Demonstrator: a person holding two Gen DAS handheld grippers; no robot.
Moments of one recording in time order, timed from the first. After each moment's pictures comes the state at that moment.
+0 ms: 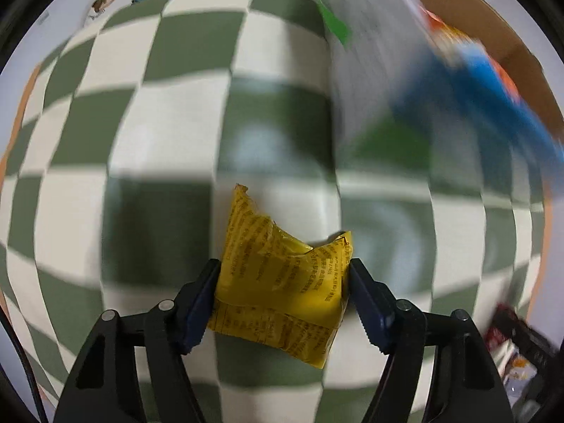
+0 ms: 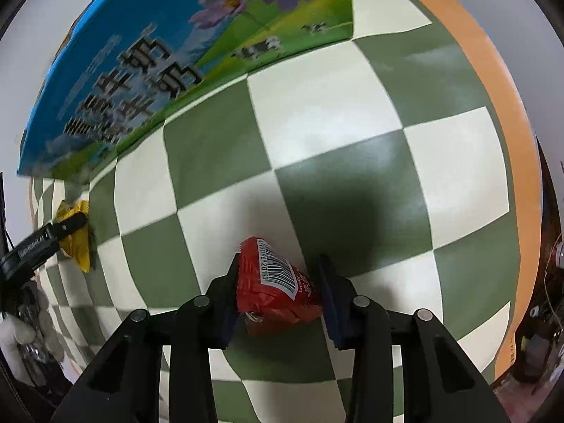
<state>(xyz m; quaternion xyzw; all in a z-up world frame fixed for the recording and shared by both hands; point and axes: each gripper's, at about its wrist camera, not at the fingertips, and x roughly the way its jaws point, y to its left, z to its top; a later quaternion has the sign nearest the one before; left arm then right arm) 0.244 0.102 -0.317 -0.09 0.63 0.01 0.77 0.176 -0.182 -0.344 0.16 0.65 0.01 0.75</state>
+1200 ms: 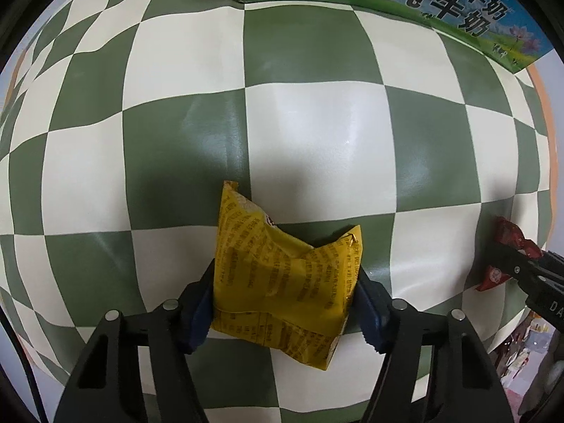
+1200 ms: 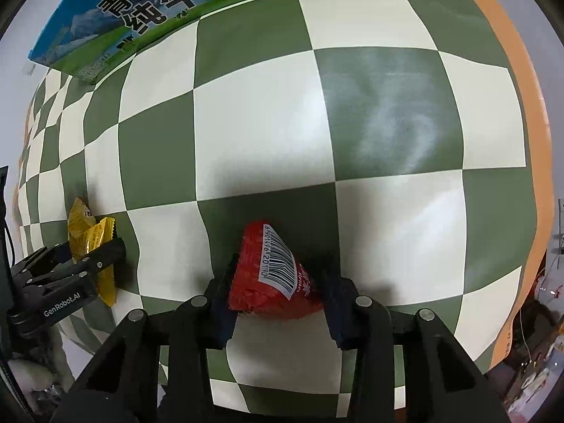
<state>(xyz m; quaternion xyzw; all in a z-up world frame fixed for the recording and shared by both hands) 0.159 0.020 -0.347 -0.04 0.68 -0.01 0.73 0.121 -0.091 -0.389 0.07 0.68 0.06 0.73</state>
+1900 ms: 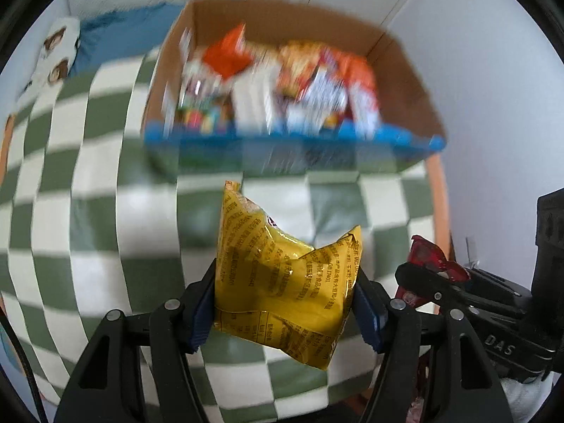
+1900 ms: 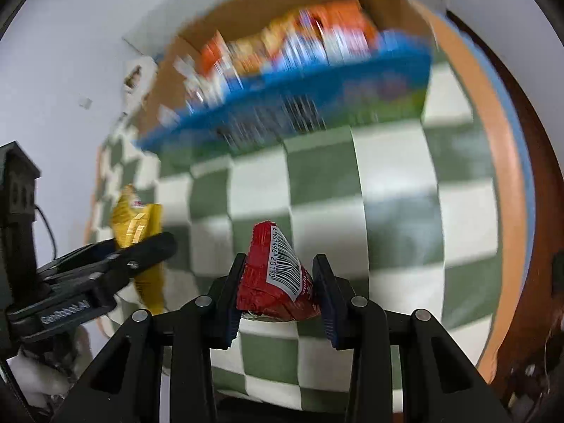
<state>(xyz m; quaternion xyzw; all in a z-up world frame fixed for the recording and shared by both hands) 0.234 0.004 -0.179 -0.10 0.59 -0.10 0.79 0.171 -0.136 -0.235 0.14 0.59 0.14 0.78</state>
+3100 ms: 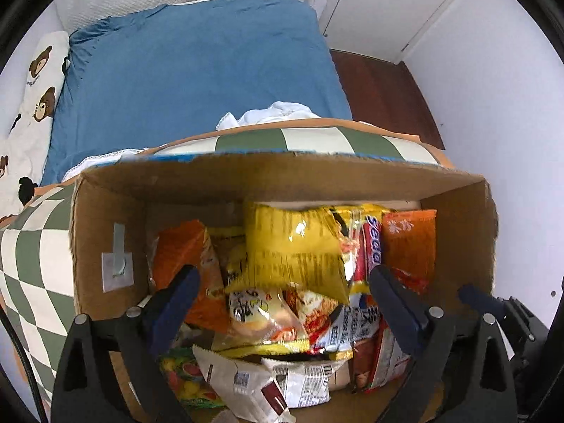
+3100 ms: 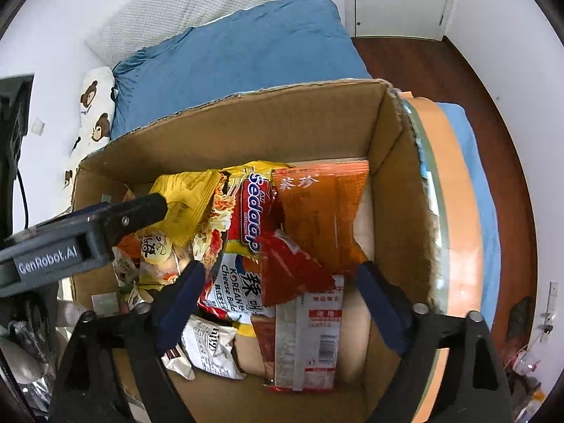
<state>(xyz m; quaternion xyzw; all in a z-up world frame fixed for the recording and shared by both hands) 0.519 -0.002 -0.219 -0.10 0.63 -0.05 0.77 0.468 -0.182 -0.237 0.07 0.62 0.08 0.78</state>
